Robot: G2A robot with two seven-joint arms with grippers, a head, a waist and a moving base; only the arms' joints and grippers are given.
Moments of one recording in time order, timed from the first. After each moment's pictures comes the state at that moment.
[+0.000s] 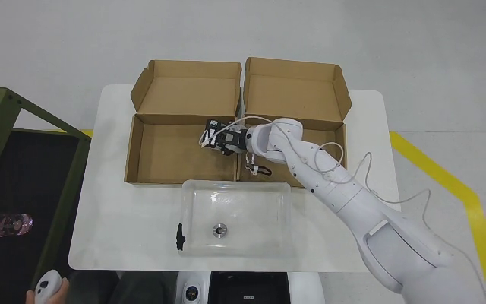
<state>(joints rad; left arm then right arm) -0.19 -0.18 -0.57 -1.44 2.04 -0.23 0.13 -0.48 -1.47 0.56 -0.97 -1.30 -0.59 0.24</state>
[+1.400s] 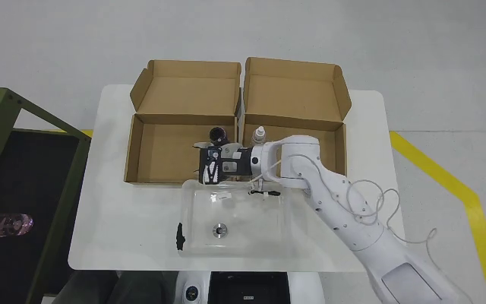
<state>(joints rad) -0.19 -0.18 -0.57 -1.44 2.04 -0.23 0.13 -0.80 -1.36 0.83 -1.62 -1.36 -0.83 0.37</state>
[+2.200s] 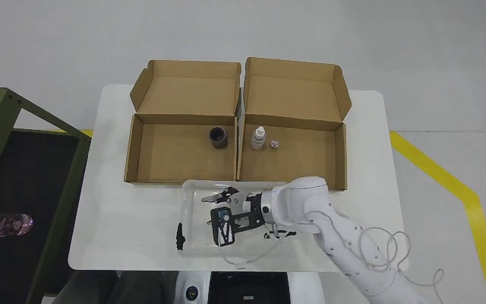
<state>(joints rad) -0.19 -0.18 -0.57 -1.44 2.04 -0.23 0.13 -1.07 -1.28 0.87 -1.84 -1.49 -1.00 0.39</state>
